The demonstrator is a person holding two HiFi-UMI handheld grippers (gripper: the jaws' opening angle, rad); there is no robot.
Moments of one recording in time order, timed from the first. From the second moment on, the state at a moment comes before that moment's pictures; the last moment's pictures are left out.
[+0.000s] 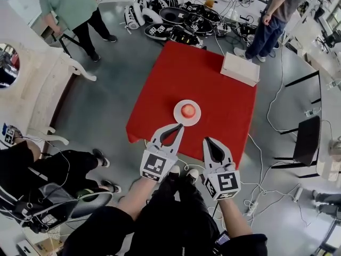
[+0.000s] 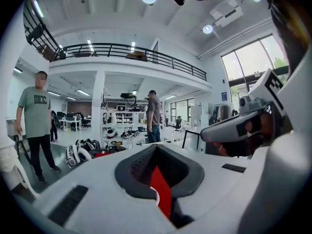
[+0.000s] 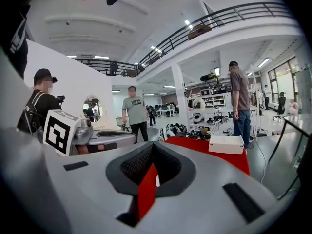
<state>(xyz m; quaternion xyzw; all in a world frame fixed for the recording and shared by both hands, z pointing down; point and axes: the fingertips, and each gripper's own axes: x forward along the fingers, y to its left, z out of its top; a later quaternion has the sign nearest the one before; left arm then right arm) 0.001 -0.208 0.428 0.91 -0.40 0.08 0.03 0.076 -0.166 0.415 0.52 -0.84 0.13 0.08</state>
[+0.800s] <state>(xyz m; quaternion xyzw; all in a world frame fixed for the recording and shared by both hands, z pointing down) 0.021 -0.172 0.415 0.92 -0.37 0.09 0.05 0.077 -0.142 0.410 0.52 -0.84 0.13 0.10</state>
